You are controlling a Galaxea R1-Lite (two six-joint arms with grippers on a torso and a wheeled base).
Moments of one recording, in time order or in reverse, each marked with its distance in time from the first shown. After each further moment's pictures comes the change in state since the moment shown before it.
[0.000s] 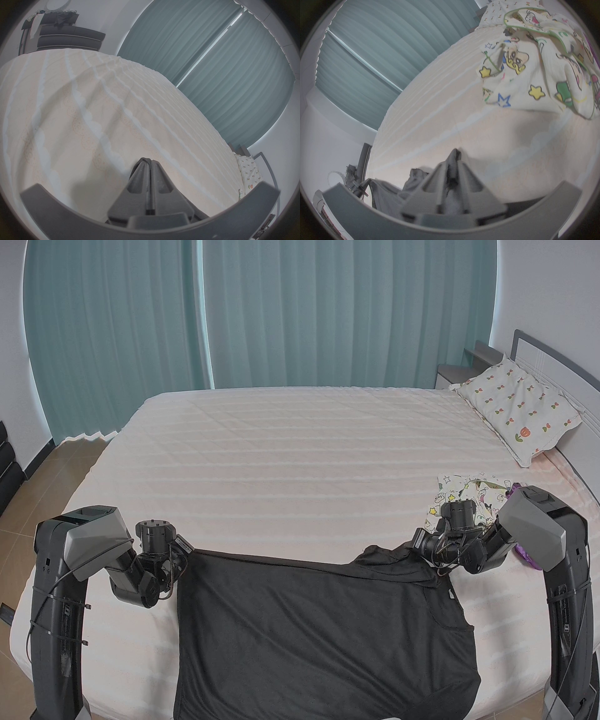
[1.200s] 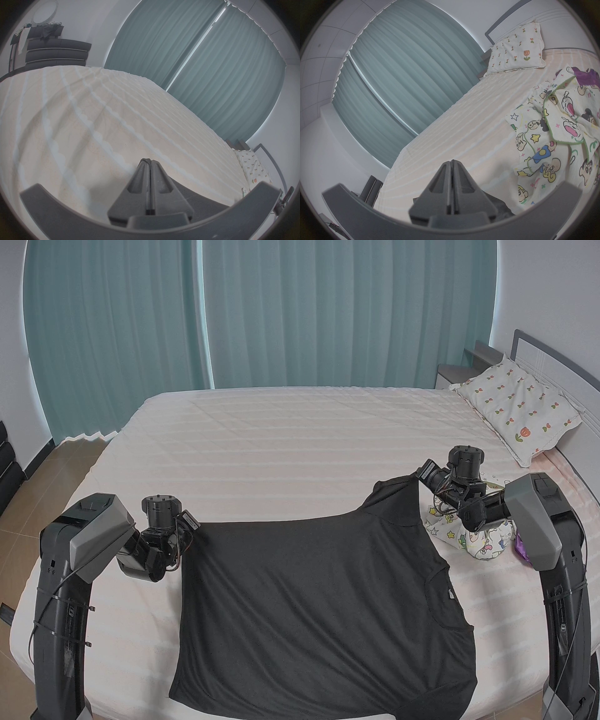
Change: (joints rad) left arm -0.003 0.029 -0.278 0.171 0.008 0.126; right arm -0.032 0.047 -0.454 -0.027 -0.161 0.082
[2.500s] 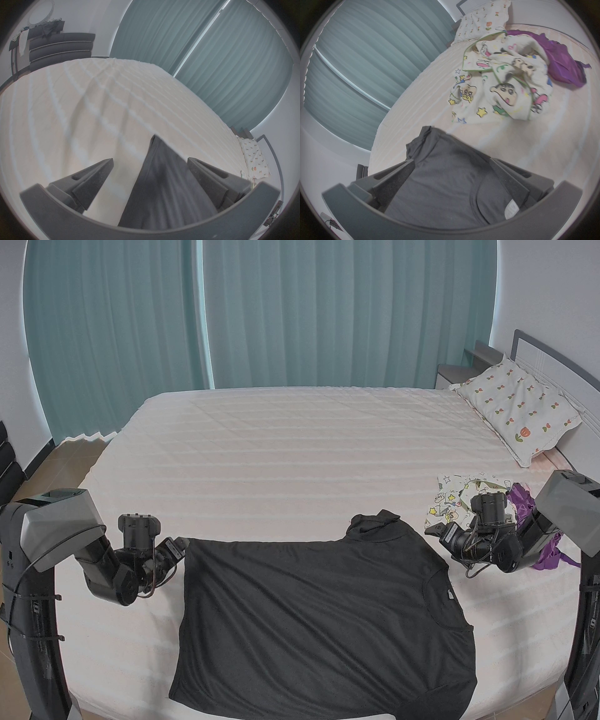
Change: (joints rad) left arm 0.005 -0.253 0.486 -0.041 -0.067 -0.016; right arm -0.019 -0.298 0.761 -0.011 0.033 0.043
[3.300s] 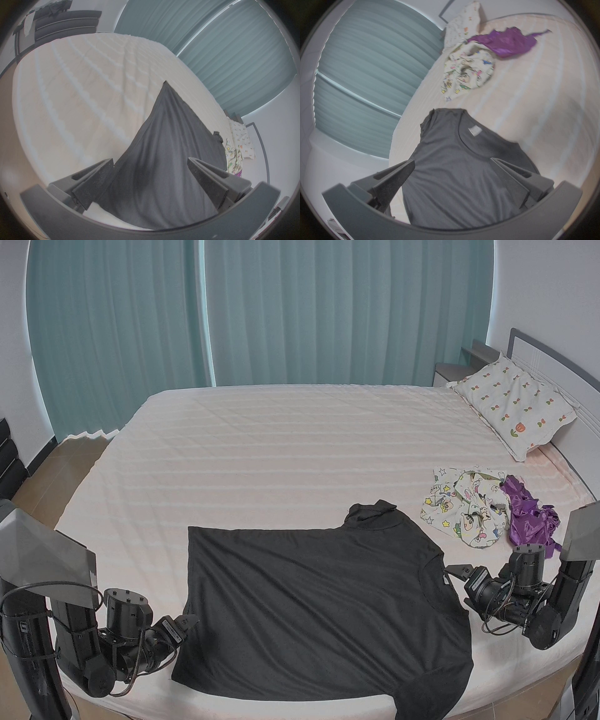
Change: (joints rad) left arm -0.213 -0.155 0.800 -0.489 -0.035 -0.208; right arm 0.061 -0.209 0.792 -0.681 0.000 0.223
